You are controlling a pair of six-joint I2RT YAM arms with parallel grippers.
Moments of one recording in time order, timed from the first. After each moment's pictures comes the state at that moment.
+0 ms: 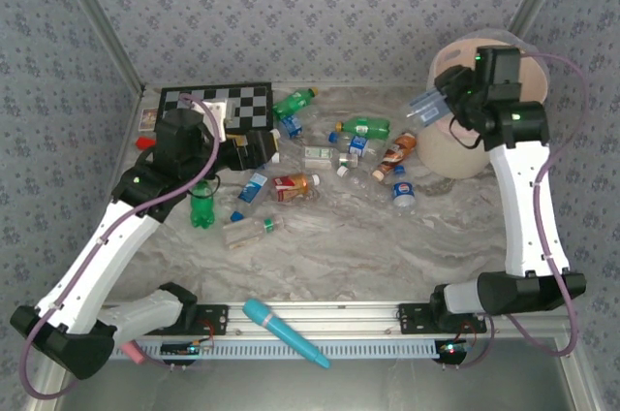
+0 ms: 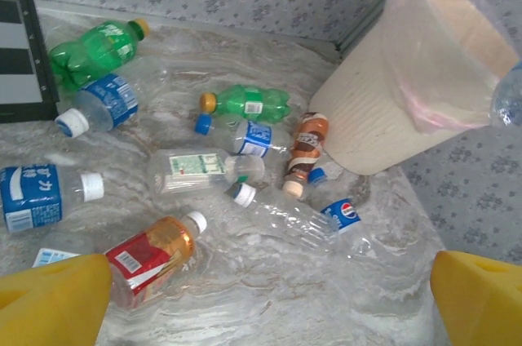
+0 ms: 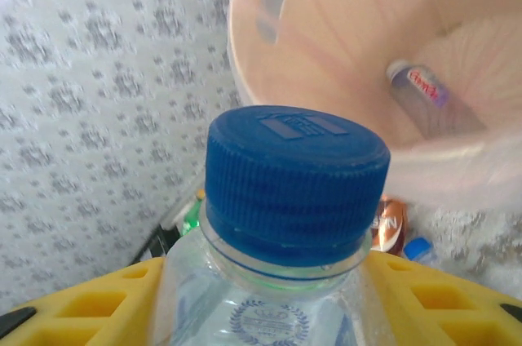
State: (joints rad) left arm -0.52 1.05 1.25 -0.62 0.20 -0.52; right arm 0.04 1.37 1.78 -0.99 0.04 0.91
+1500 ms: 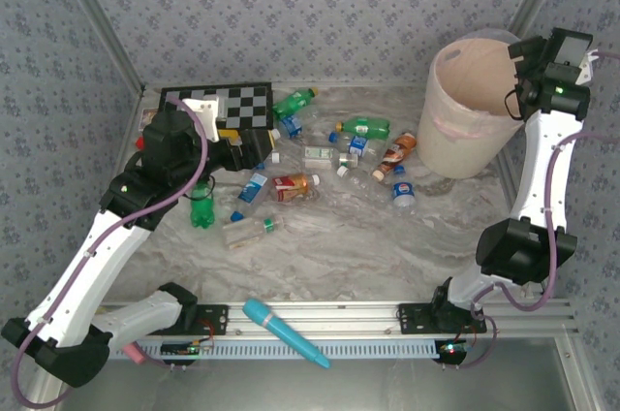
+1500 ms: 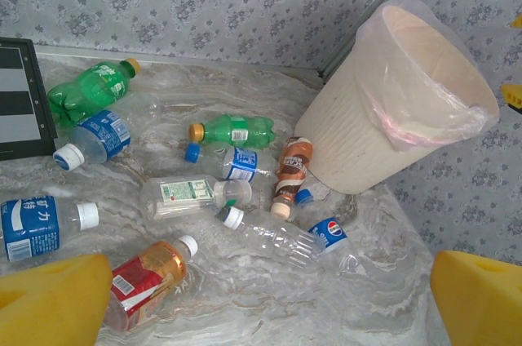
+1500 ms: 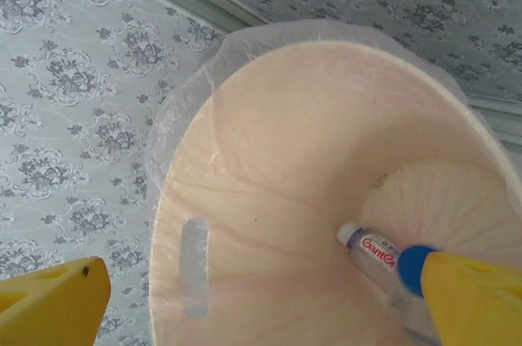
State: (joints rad) left arm -0.54 1.00 1.27 -0.61 0.17 -0.51; right arm -0.33 1.58 1.88 -0.82 0.03 0.99
